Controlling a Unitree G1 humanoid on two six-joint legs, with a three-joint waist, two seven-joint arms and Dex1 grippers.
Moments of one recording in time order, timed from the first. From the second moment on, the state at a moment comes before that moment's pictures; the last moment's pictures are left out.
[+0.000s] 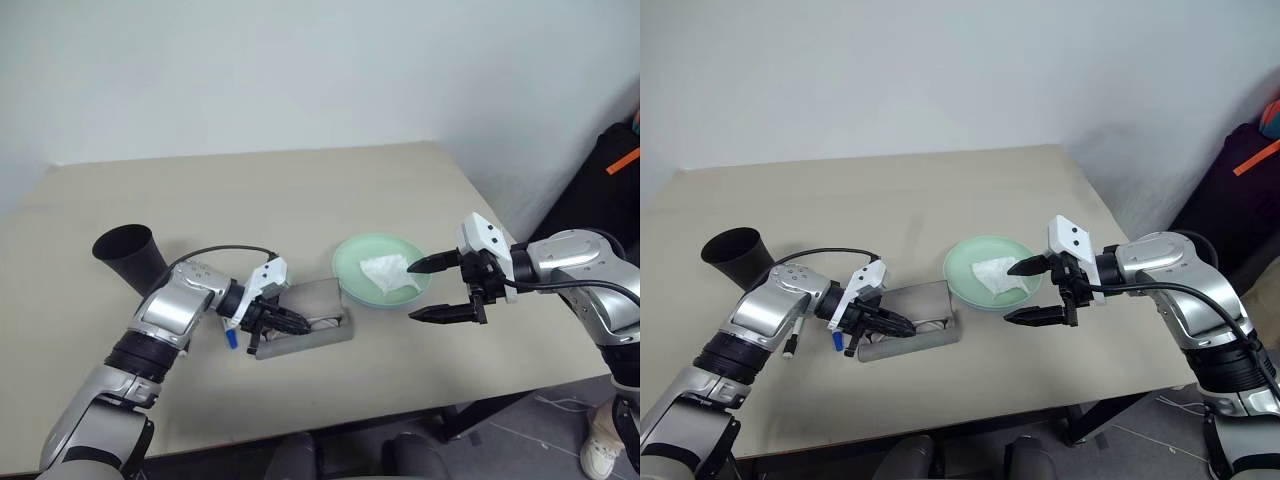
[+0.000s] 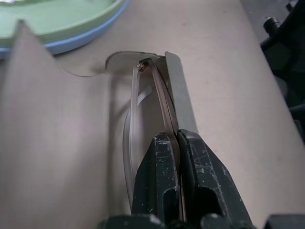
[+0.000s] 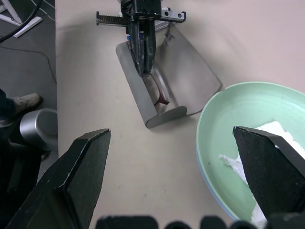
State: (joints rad) left arm -0.53 0.71 -0.34 0.21 -0.24 0.49 -1.46; right arm -0.54 -0.82 0.17 -0.21 0.44 0.66 1.28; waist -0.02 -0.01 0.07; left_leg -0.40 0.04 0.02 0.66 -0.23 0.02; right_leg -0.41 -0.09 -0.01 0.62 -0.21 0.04
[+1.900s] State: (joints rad) left arm -0.37 0.75 -0.23 0.03 -0.17 0.39 -1.26; right arm -0.54 -0.82 0.17 -0.22 0.44 0.65 1.27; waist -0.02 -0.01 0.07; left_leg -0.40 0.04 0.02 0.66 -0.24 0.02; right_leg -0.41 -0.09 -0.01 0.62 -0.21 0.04
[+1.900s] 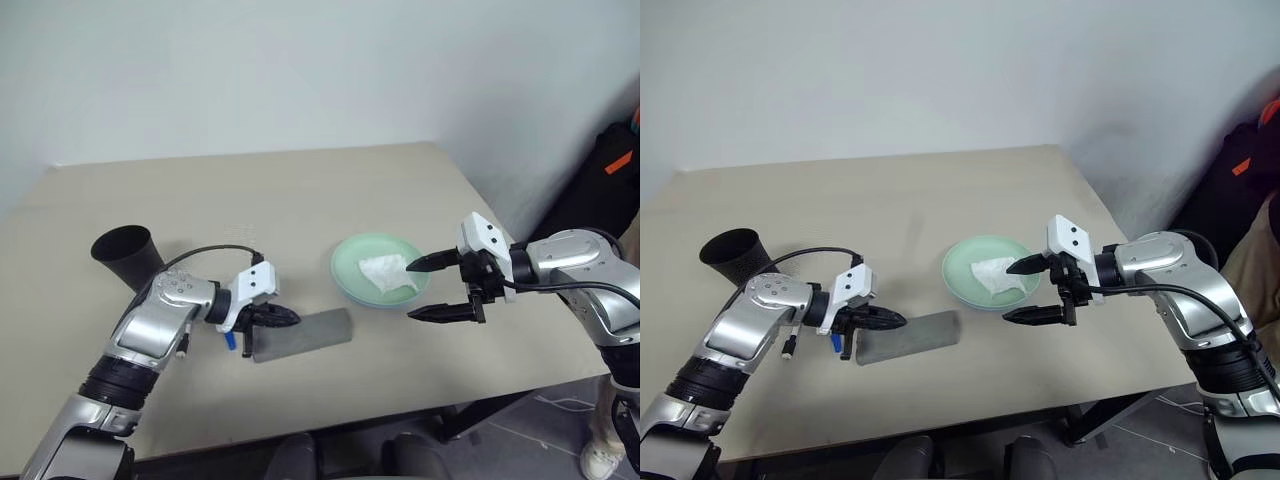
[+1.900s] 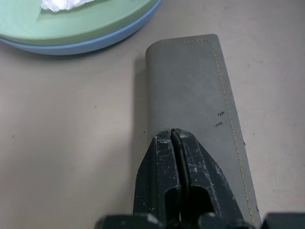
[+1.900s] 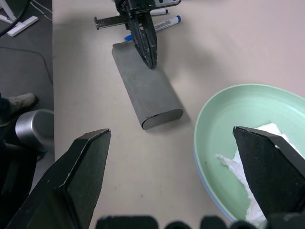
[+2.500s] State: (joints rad) left arm -0.18 0.74 0.06 -0.34 -0.32 0.73 -0.97; right arm -0.54 -0.82 0.17 -0.22 0.44 0.65 1.27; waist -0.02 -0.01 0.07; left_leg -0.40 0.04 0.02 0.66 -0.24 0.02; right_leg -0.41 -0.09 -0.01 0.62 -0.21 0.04
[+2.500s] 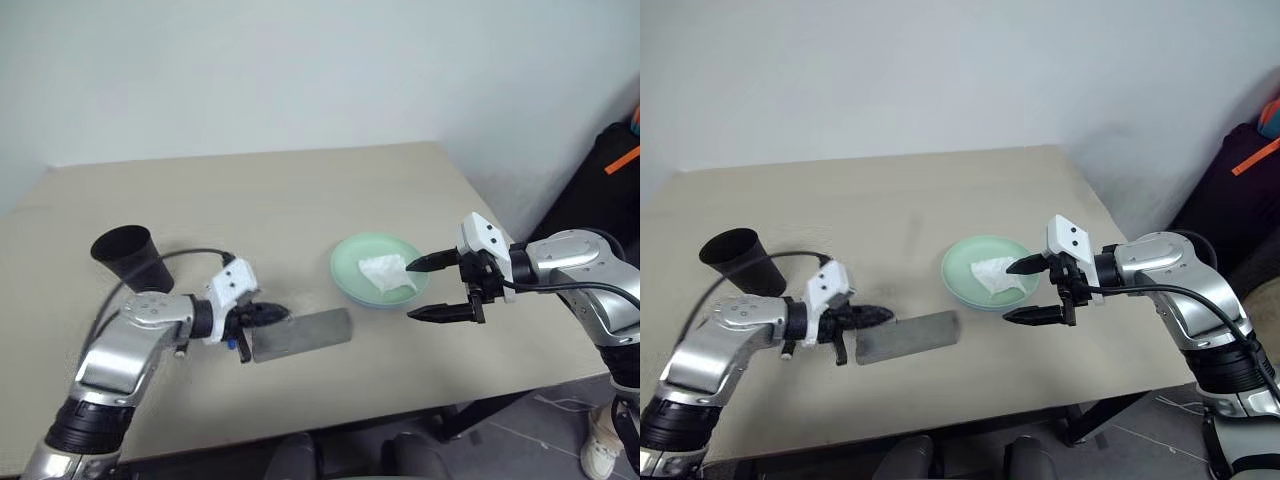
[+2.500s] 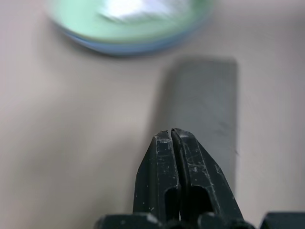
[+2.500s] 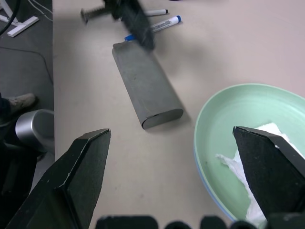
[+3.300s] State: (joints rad) left arm -0.10 0.84 0.36 -0.38 -0.44 1.31 -0.55; right arm -0.58 -0.80 0.22 -0.16 0.42 0.60 1.33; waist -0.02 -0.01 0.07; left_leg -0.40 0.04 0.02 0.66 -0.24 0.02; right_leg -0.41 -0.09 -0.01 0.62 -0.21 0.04
